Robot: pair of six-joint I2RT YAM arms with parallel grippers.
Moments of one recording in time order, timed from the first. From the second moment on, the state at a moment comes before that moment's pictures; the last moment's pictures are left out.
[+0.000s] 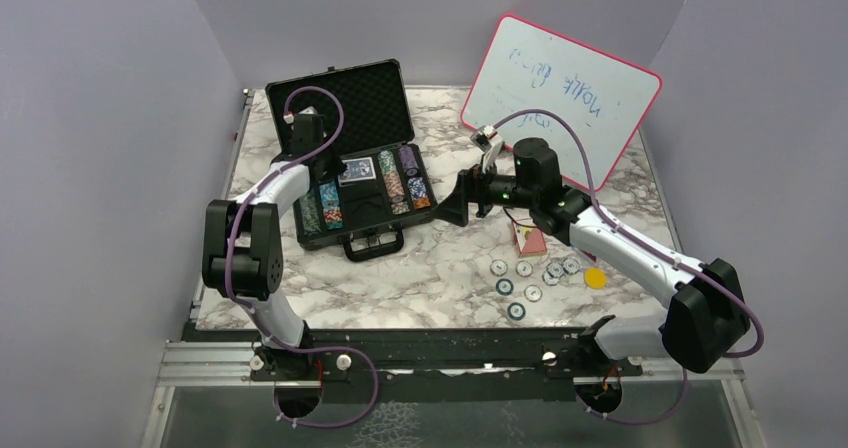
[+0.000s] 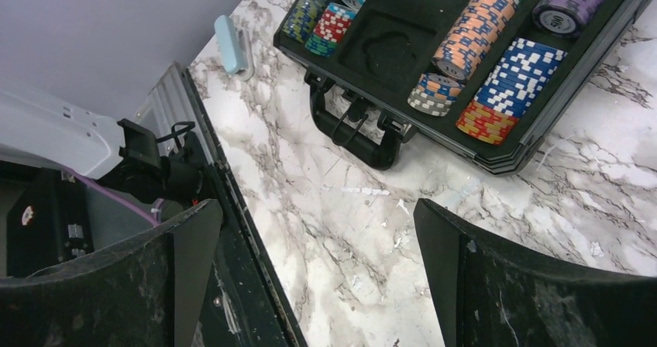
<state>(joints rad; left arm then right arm) -0.08 1.71 1.12 -0.18 -0.01 -0.51 0.61 1.32 0.95 0.01 -0.58 0.35</state>
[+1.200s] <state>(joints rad) -0.09 1.58 1.29 -0.36 0.17 -0.33 0.50 1.43 1.07 -0.52 0.26 0.45</state>
